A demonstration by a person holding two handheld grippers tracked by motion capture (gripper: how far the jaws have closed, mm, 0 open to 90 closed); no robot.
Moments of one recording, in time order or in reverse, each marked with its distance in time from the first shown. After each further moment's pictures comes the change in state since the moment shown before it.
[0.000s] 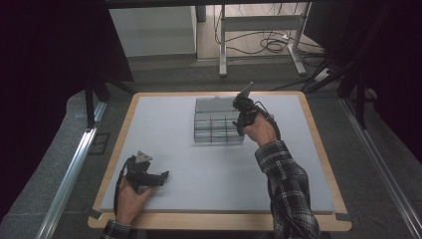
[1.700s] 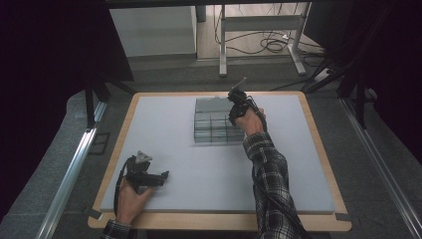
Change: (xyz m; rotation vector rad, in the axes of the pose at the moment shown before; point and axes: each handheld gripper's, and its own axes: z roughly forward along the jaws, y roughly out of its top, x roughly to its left) left arm 0.000 0.000 0.000 -0.001 0.001 0.000; right arm -0.022 0.054 0.044 -0.114 -0.071 0.012
